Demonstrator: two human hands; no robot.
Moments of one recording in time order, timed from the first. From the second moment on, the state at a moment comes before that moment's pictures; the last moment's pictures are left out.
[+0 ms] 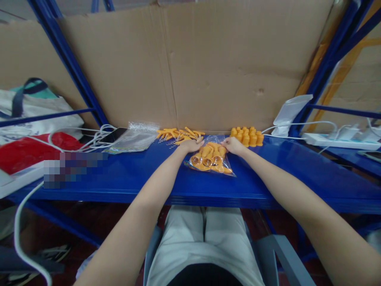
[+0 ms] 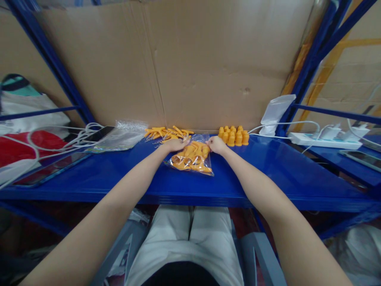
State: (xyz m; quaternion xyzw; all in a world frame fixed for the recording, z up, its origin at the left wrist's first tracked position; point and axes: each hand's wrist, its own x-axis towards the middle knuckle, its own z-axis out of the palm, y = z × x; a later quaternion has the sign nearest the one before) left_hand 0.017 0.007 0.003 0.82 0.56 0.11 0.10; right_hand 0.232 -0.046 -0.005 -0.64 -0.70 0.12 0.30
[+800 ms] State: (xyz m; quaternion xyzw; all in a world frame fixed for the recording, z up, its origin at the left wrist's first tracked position) left_hand -0.013 -0.006 0.008 0.69 0.51 0.29 0.43; right_hand 0.242 -0.046 -0.006 -0.59 -0.63 0.31 0.40
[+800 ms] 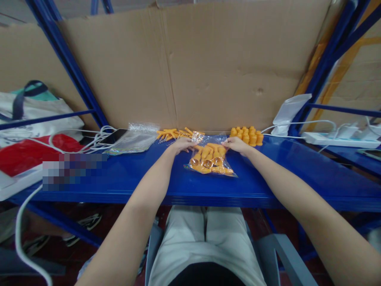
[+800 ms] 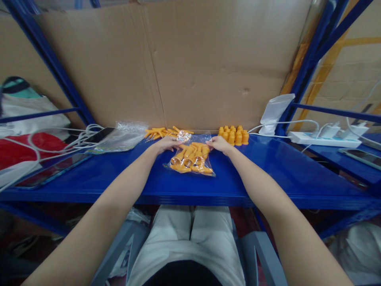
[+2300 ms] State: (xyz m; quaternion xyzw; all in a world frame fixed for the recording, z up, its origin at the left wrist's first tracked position) left_hand -0.023 0.004 0.000 0.70 0.47 0.30 0.45; right_hand 0.255 -0.050 0.000 -0.54 -0.64 0.37 0.41
